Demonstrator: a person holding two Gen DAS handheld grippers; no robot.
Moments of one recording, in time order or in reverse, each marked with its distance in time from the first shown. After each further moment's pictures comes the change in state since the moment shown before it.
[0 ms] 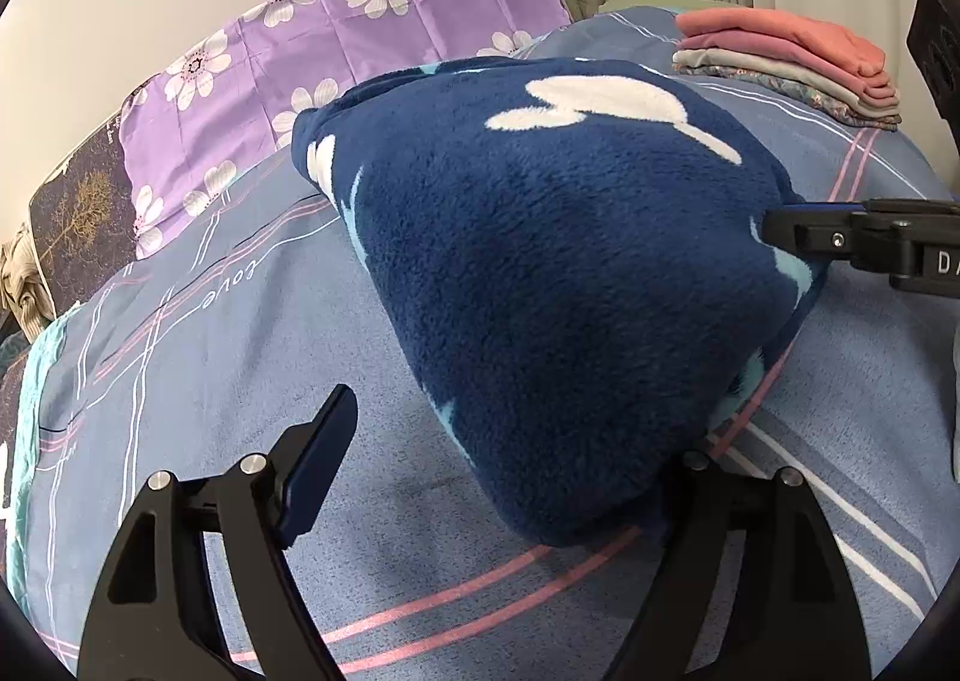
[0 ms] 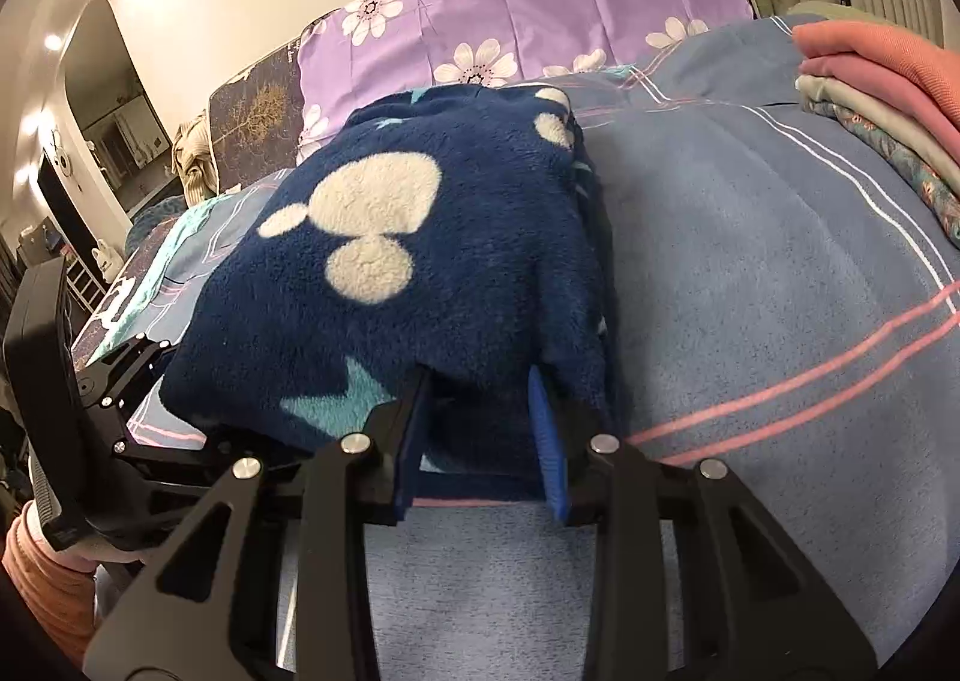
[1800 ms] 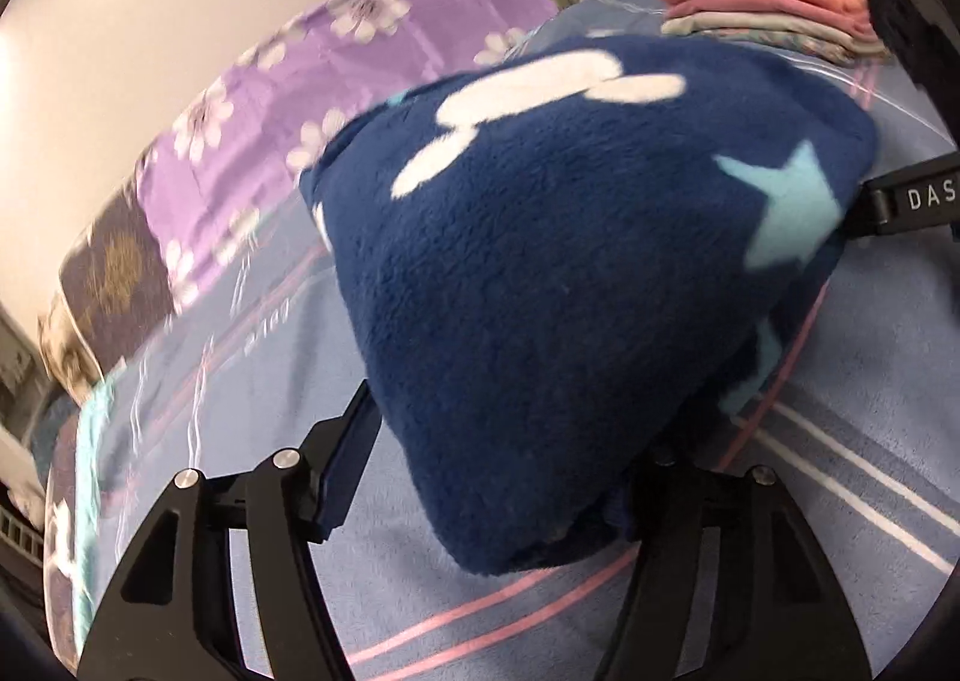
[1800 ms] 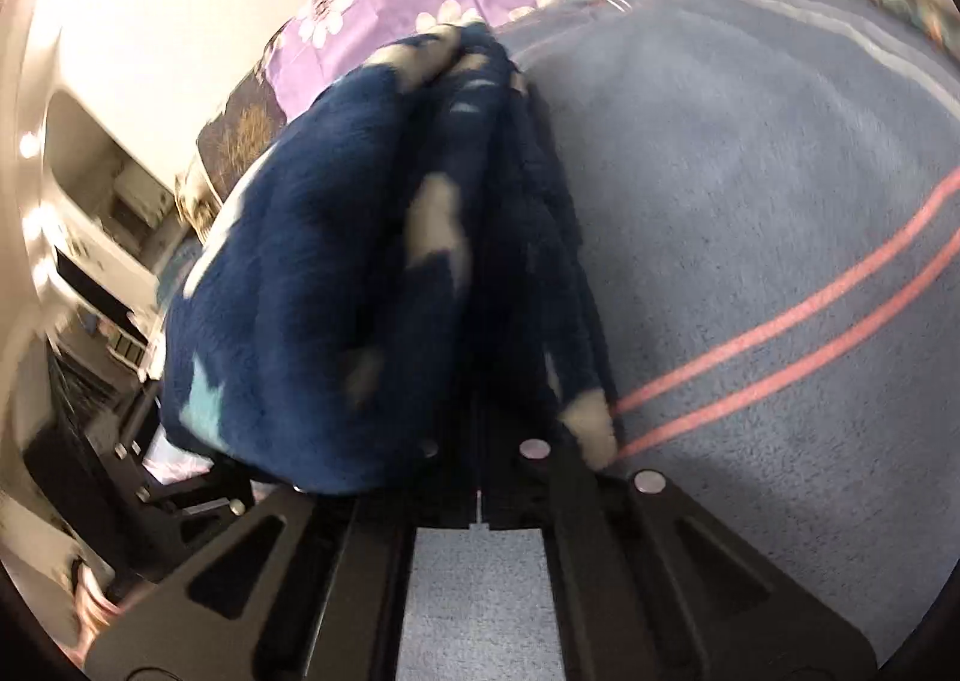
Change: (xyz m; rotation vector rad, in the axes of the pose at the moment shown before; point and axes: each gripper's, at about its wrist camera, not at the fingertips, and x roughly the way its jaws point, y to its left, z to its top) left arm -0.006 -0.014 0.005 0.193 -0.025 0.135; right arm 0.014 -0.037 -0.001 0.167 0.088 0.078
